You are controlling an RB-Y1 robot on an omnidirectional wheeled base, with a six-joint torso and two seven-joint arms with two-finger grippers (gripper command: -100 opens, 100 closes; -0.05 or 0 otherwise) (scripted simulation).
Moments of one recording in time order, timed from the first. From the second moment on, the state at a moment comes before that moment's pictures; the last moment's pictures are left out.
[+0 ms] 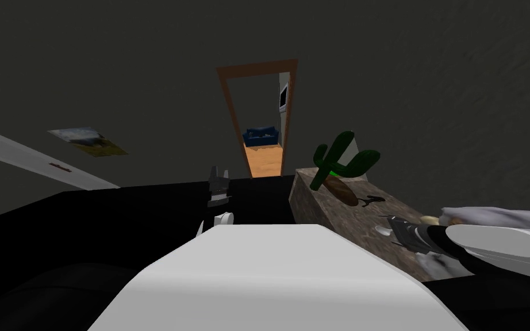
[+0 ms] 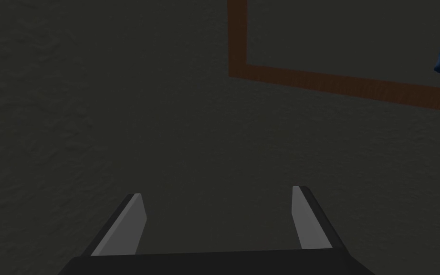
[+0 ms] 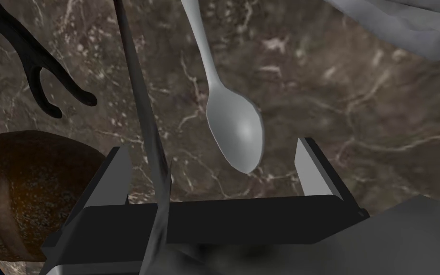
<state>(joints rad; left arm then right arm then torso) 0.48 -0.01 -0.03 -2.21 0.02 -0.43 0.09 0.57 -1.91 0.71 -1.67 0.82 0.06 0.37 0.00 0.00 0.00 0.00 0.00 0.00</state>
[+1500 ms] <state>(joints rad) 0.48 -0.01 -0.03 -2.21 0.02 -0.43 0.09 0.56 -1.95 0.78 -1.68 0.94 0.01 0.29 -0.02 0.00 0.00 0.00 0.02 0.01</state>
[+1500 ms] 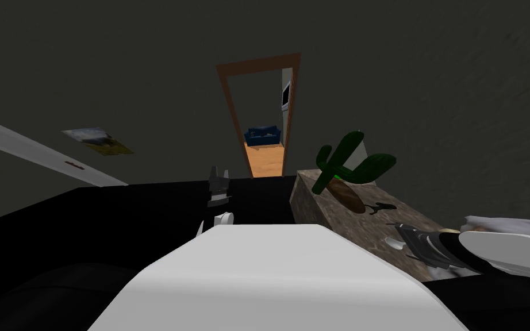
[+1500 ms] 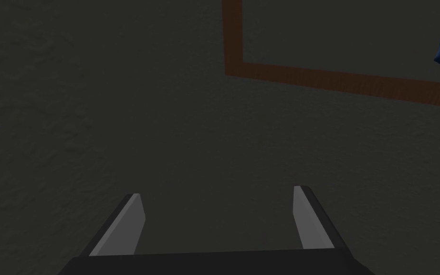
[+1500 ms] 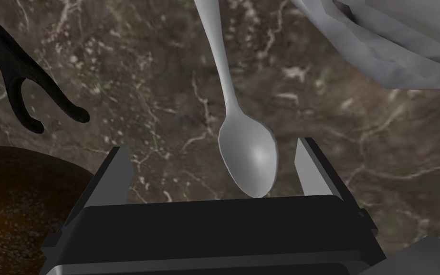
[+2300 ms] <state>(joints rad) 0.48 -0.01 -0.03 -2.21 0.02 -0.44 0.09 0.52 -1.97 0.89 -1.70 1.00 -0.02 0.25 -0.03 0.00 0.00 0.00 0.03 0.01</state>
